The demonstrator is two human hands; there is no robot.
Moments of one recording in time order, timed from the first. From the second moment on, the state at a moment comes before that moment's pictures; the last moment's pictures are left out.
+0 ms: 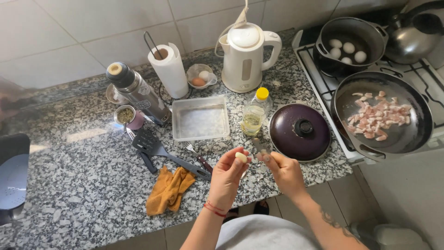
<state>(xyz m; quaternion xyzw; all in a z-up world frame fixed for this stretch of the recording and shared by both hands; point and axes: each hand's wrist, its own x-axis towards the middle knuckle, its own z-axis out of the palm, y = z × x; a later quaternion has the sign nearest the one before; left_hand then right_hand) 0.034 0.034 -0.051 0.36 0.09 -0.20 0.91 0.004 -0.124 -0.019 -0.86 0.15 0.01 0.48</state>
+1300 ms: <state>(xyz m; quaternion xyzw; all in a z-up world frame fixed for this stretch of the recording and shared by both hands) 0.020 -0.309 -0.043 0.43 -0.16 -0.33 0.83 -0.067 -0.417 -0.017 -0.82 0.18 -0.05 0.54</state>
